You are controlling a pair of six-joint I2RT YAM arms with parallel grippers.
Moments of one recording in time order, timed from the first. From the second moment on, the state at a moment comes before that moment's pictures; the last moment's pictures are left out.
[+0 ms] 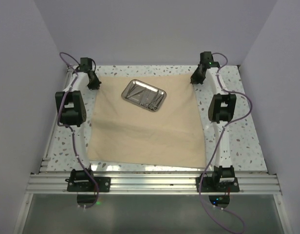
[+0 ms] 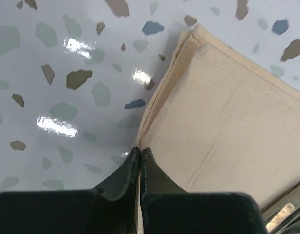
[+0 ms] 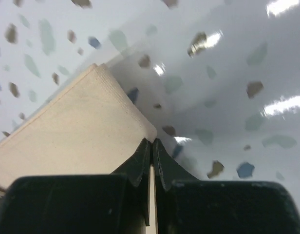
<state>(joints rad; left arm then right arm) 0.08 2.36 1.97 -0.61 -0.05 -0.42 0.04 2.67 2.55 -0.95 -0.03 0.64</state>
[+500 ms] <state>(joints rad) 0.09 2.30 2.06 -0.49 -0.01 -0.54 0.03 2.37 2.11 -0.65 0.12 0.72</state>
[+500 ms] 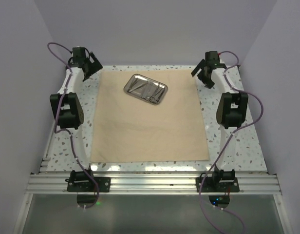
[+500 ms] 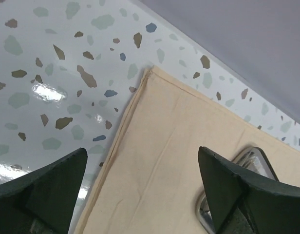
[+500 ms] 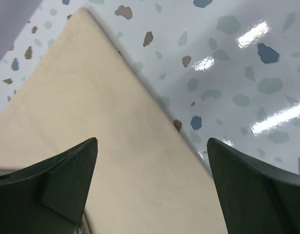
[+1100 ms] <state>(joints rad) -0.10 1.49 1.18 -0.52 -0.09 -0.50 0.48 2.04 1.96 -0.73 0.08 0.65</state>
